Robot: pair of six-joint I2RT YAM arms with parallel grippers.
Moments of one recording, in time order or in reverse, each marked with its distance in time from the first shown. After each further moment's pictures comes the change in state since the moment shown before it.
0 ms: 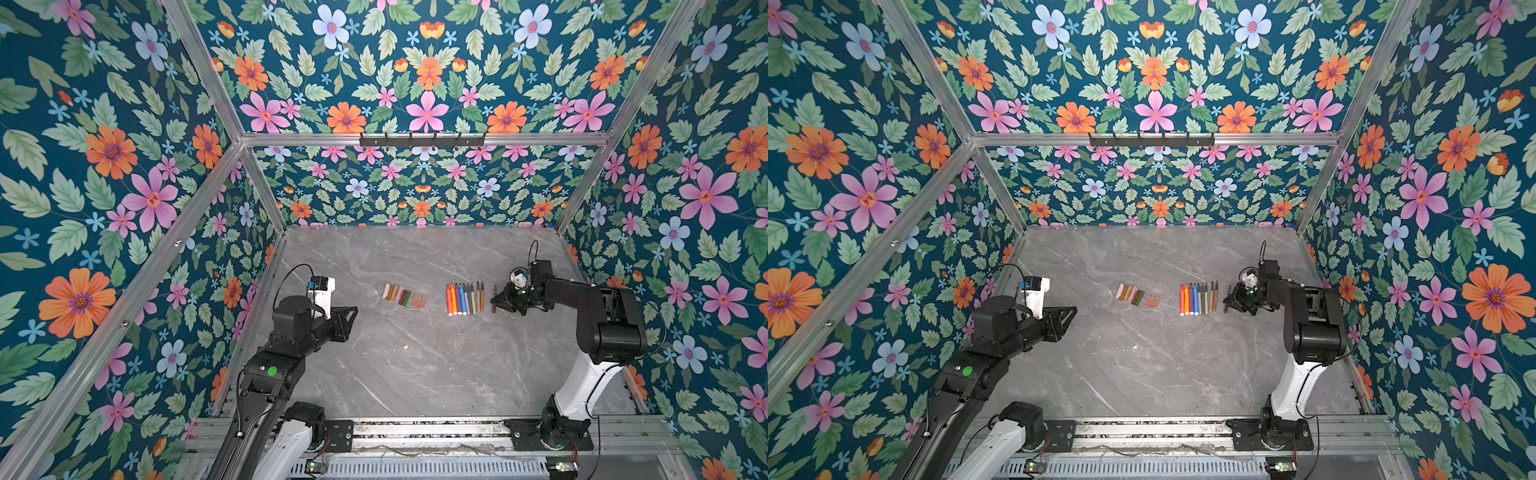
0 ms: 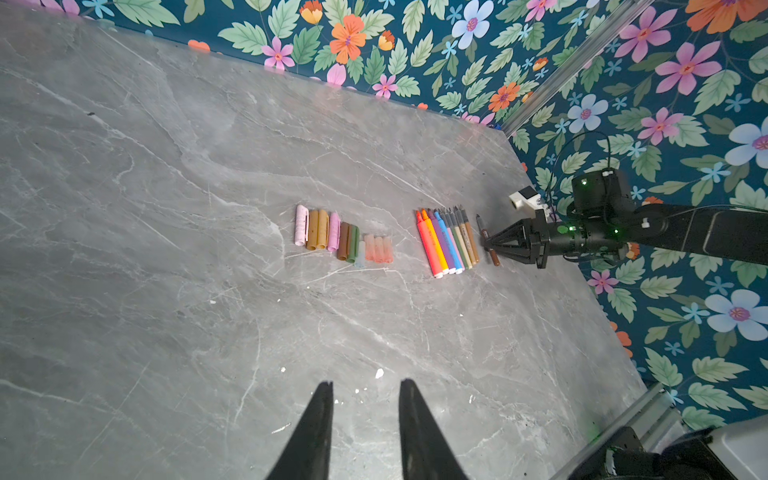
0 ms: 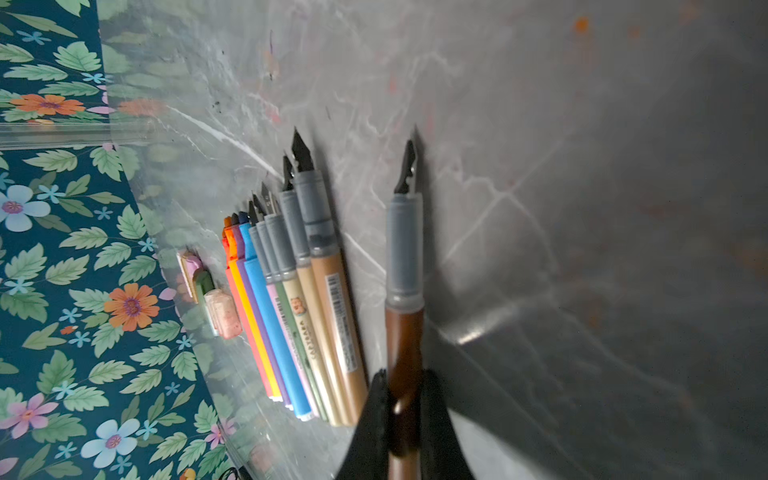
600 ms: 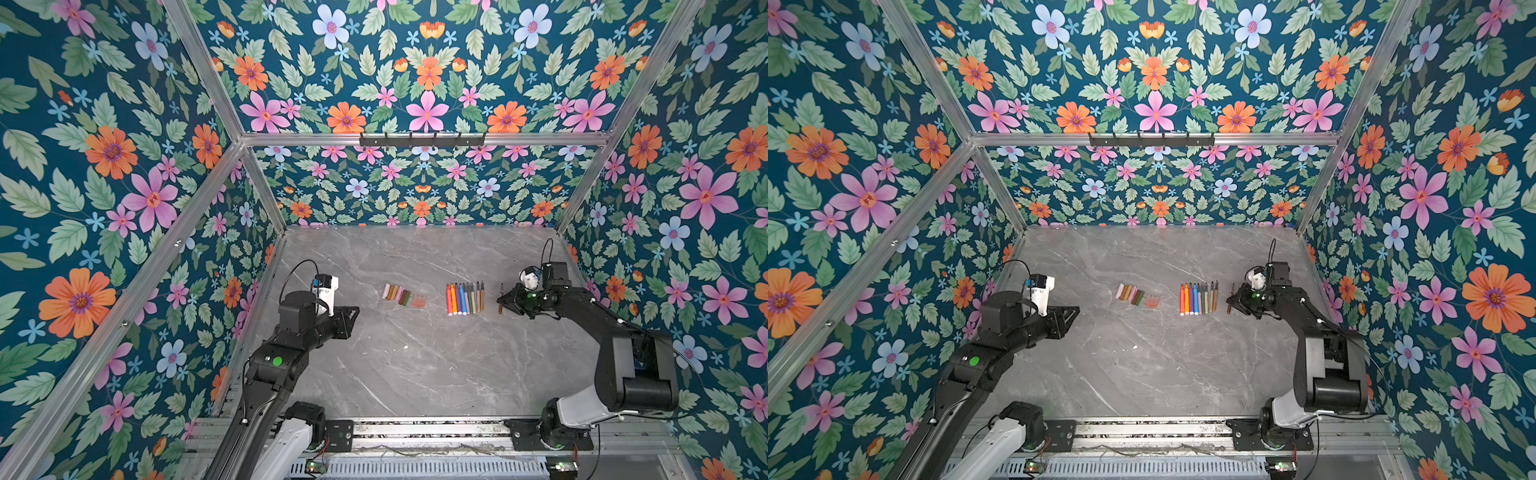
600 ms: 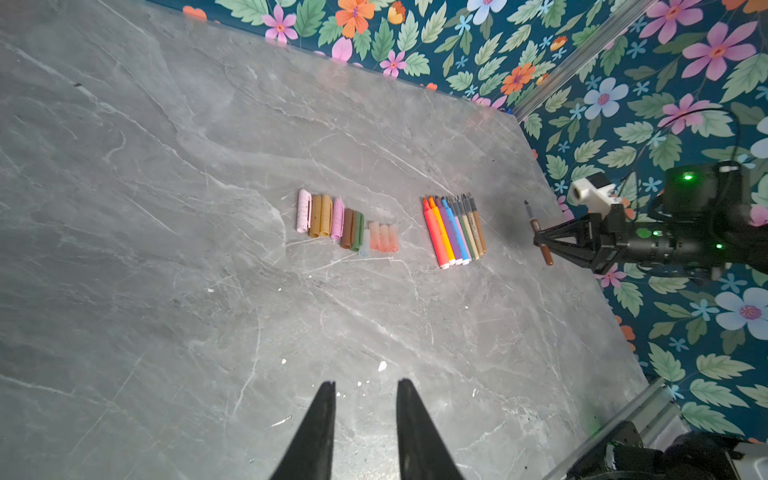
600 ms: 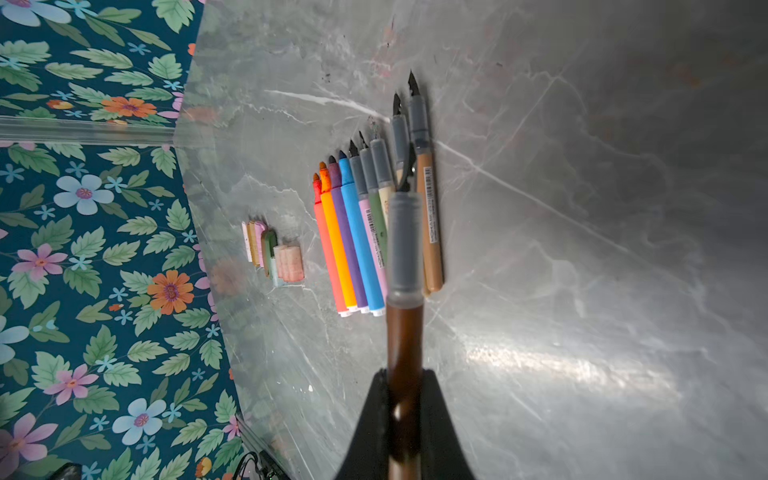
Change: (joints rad) left arm 0.000 0.039 0.003 0.000 0.002 -0.003; right arm 0.003 -0.315 -0.121 -0.087 0.000 0.046
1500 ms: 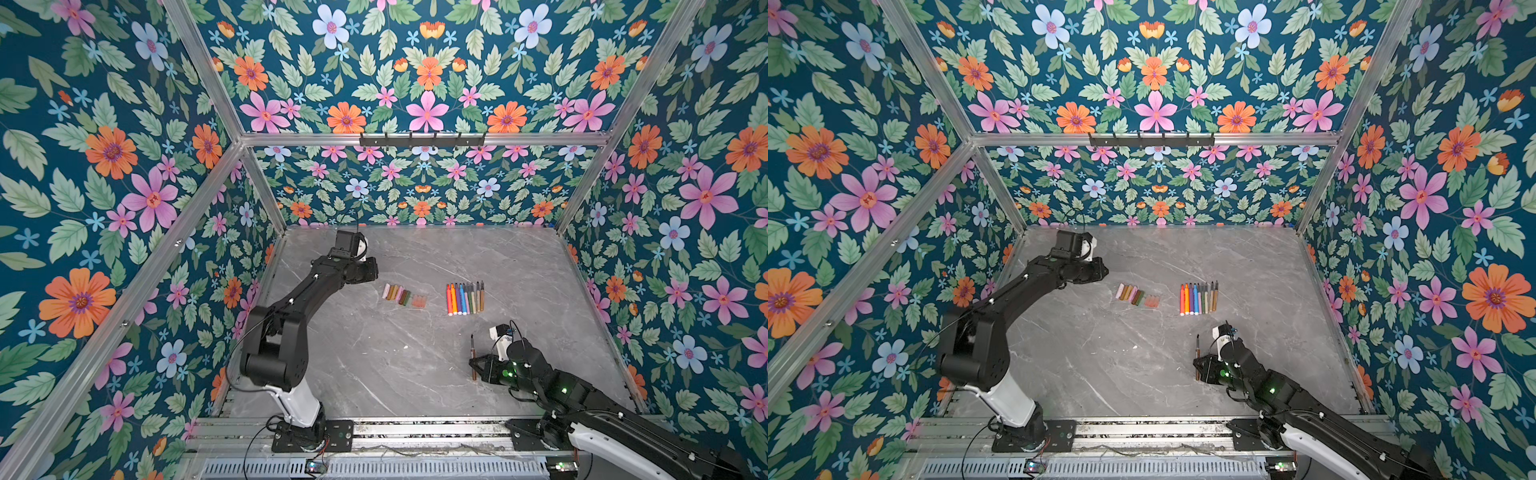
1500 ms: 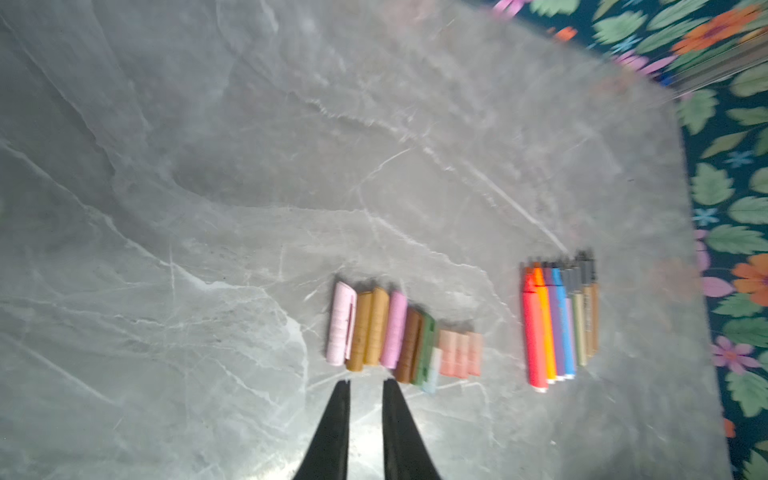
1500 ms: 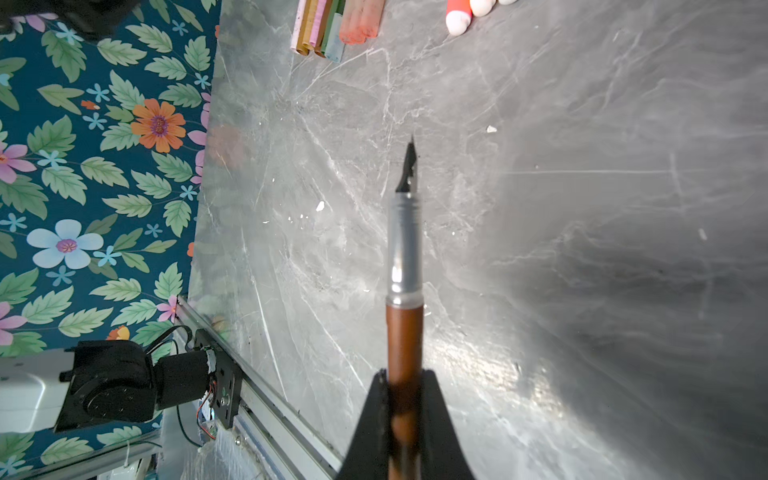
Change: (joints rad) left arm 0.002 0.915 0.455 0.203 -0.028 -0.018; right arm 0.867 -0.899 -0.661 0.147 0.513 0.432
